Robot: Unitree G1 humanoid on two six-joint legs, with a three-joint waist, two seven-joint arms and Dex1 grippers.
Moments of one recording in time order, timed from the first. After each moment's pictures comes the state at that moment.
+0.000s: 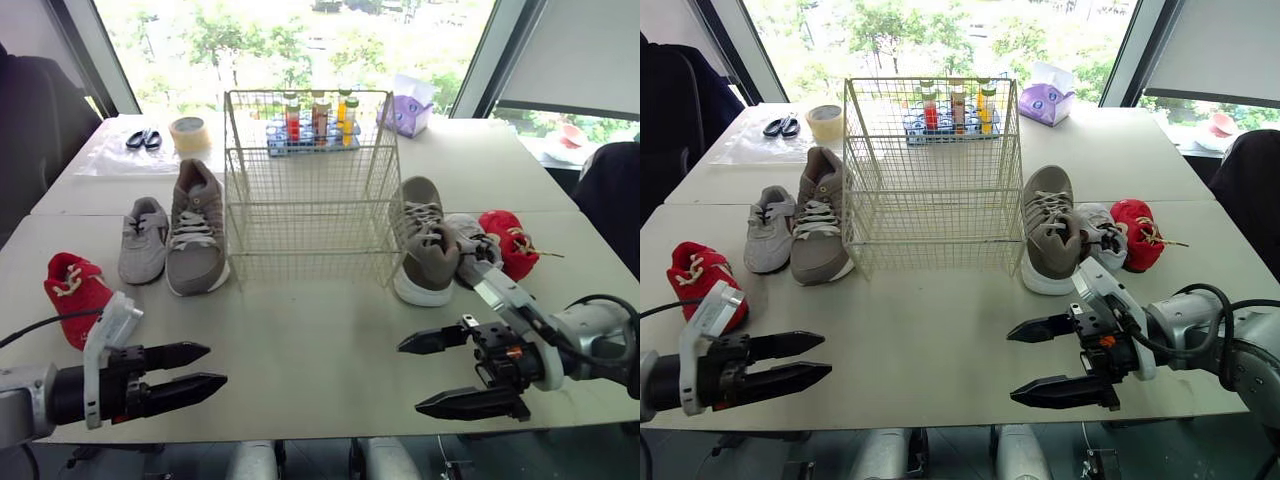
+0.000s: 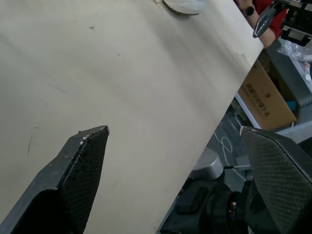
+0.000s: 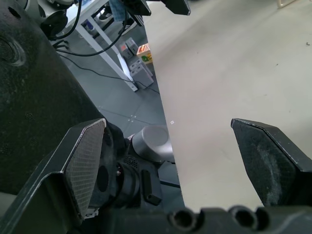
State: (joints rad) left arm 0.35 0.97 0.60 -0.60 -1.28 1.07 -0.82; right arm -0.09 -1.06 -0.20 -0.60 1.09 0.97 1.14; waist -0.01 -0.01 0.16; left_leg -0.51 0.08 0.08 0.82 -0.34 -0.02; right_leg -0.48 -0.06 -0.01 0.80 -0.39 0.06
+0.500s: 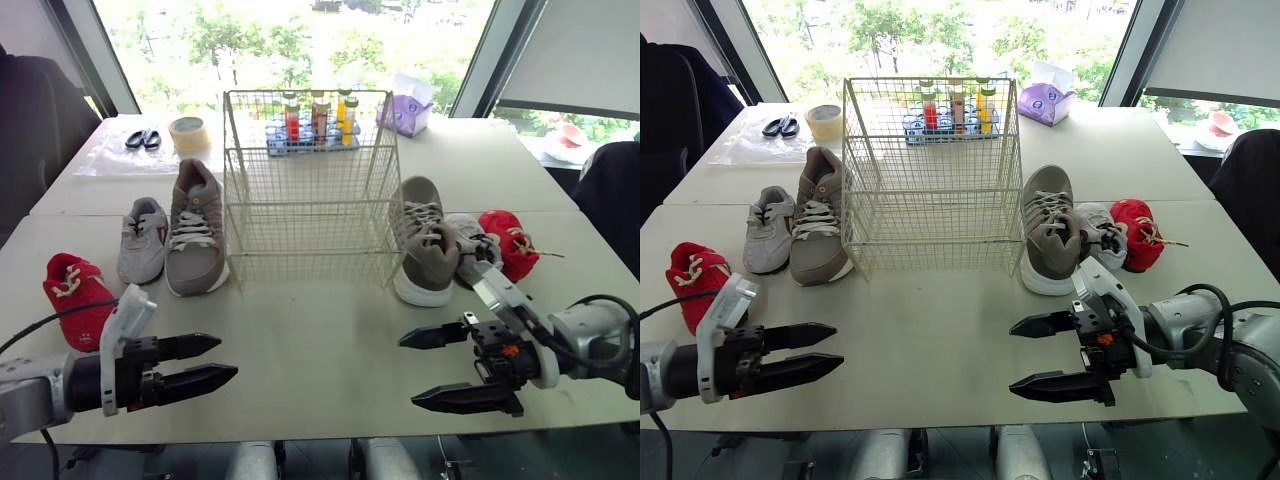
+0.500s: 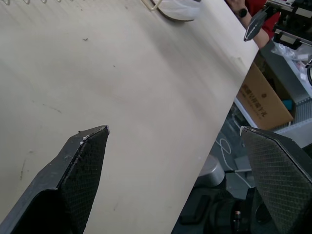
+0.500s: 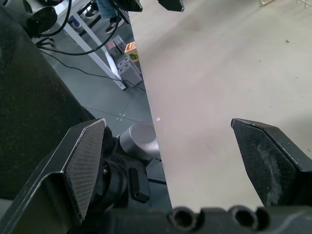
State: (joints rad) left arm 0.27 0.95 0.52 -0.58 -1.23 1.04 -0.81; right arm -0.08 -1.06 -0.19 -0.59 1.06 0.95 1.11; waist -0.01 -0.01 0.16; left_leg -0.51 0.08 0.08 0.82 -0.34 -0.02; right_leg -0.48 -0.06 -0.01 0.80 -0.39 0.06
